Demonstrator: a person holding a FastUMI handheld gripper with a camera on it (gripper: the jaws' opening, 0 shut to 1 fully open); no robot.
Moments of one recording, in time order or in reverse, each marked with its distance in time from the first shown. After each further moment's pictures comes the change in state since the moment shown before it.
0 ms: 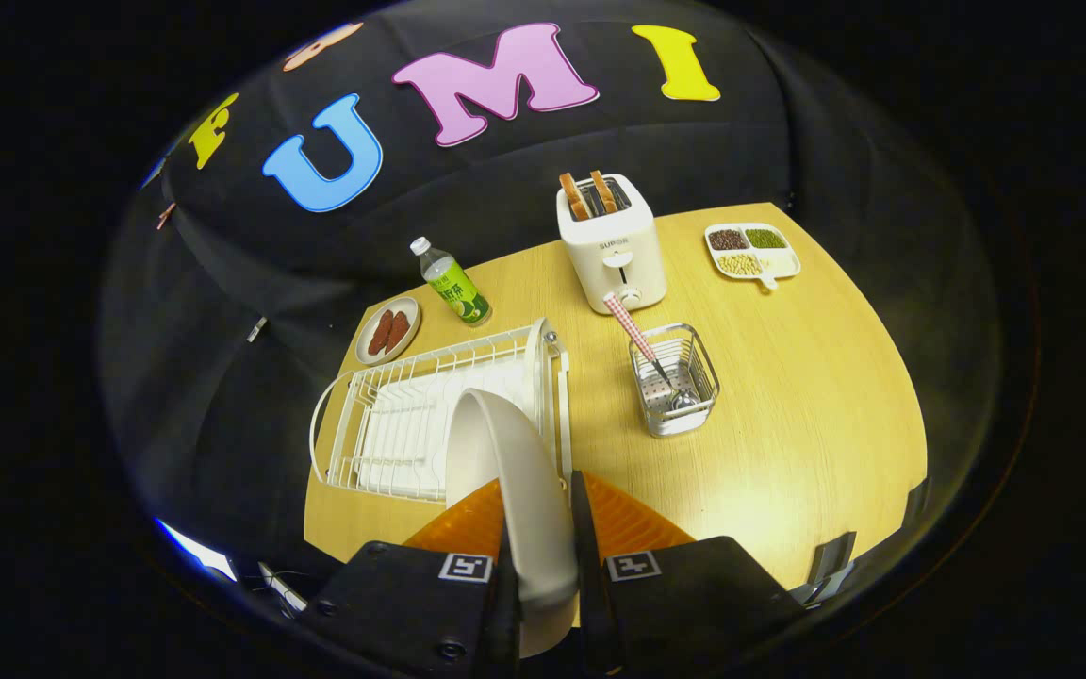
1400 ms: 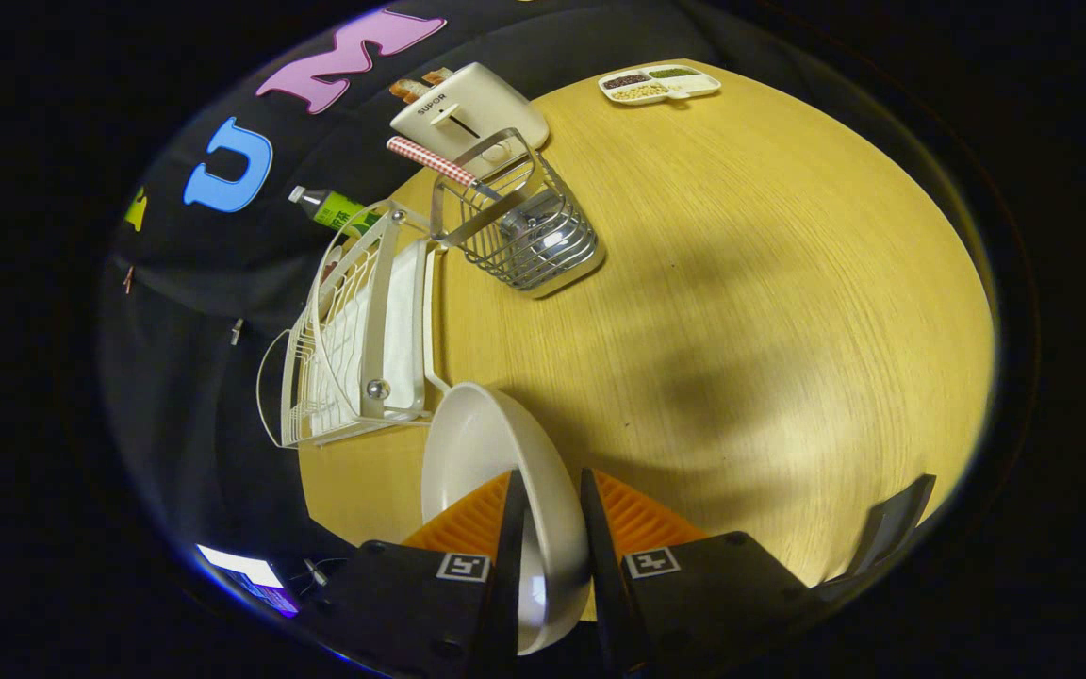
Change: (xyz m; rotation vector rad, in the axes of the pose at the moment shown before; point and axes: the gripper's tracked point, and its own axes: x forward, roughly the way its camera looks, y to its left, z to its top) arm 0.081 -0.128 -0.120 0.213 0.241 0.042
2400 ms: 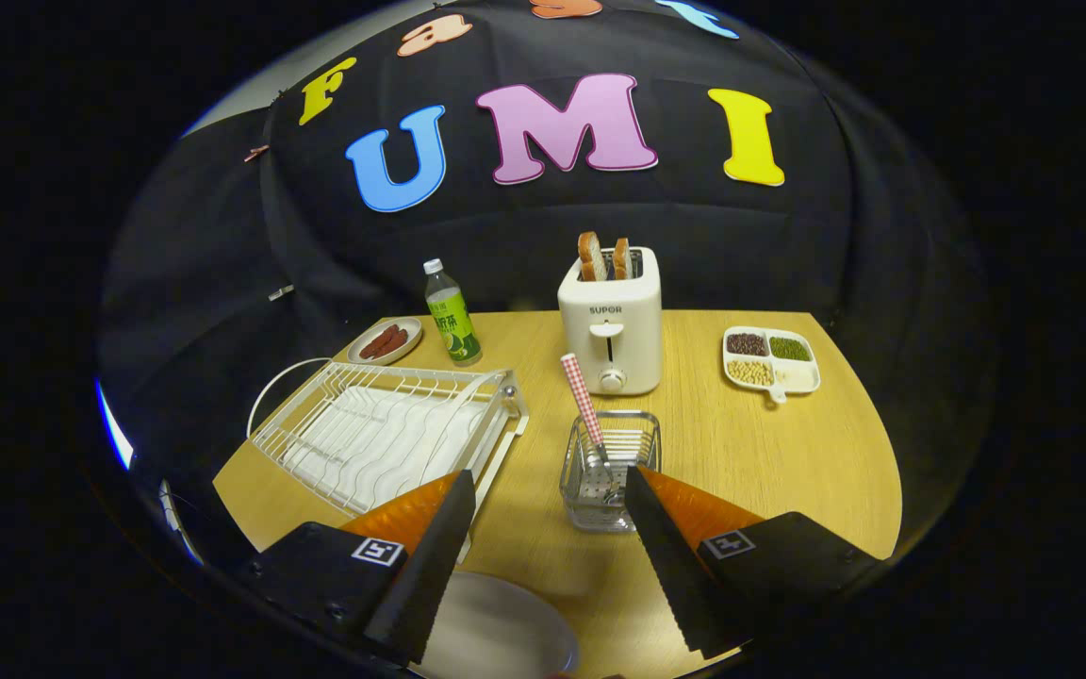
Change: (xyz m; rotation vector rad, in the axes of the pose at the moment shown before) arm -0.050 0.098 0.155 -0.578 -0.553 0.018
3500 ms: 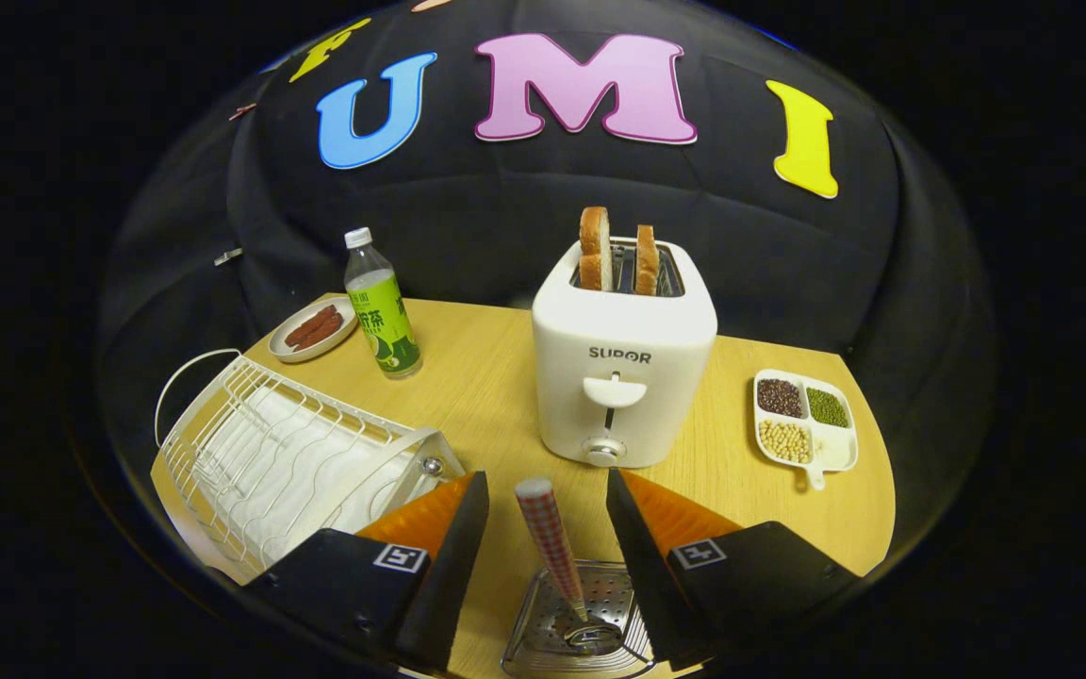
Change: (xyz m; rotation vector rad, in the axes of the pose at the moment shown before) arm 0.158 -0.023 0.012 -0.091 0.115 -0.078
